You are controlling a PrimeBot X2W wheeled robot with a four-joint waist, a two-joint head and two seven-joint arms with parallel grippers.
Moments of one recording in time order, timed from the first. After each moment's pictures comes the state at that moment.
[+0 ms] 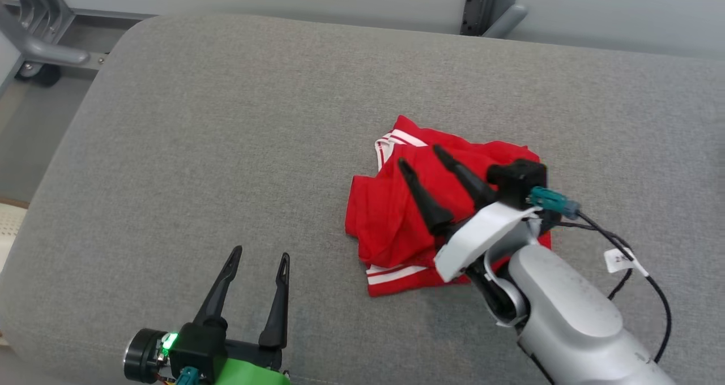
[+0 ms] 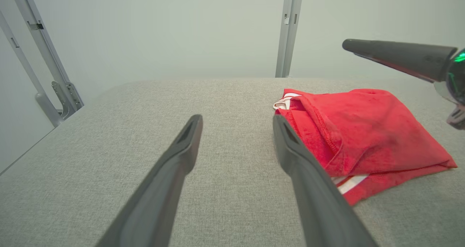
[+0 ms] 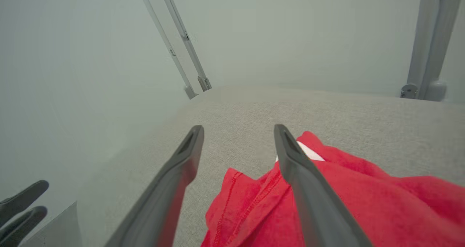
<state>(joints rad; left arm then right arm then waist) 0.05 0.05 -0.24 0.03 -0.10 -0.06 -0.26 -0.52 -0.09 0.57 0.44 0.57 0.13 -0.17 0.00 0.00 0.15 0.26</state>
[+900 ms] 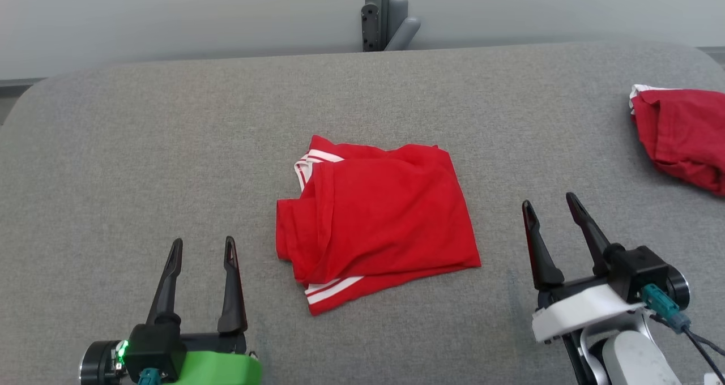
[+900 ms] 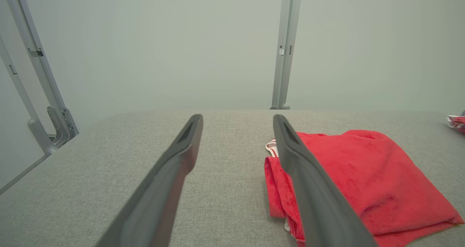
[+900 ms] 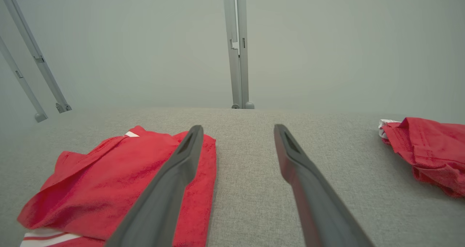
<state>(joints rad) 0.06 0.05 -0.15 -0.03 -0.12 0.08 -0.26 -0.12 -0.09 0.09 0.15 0.15 0.13 -0.26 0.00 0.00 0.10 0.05</state>
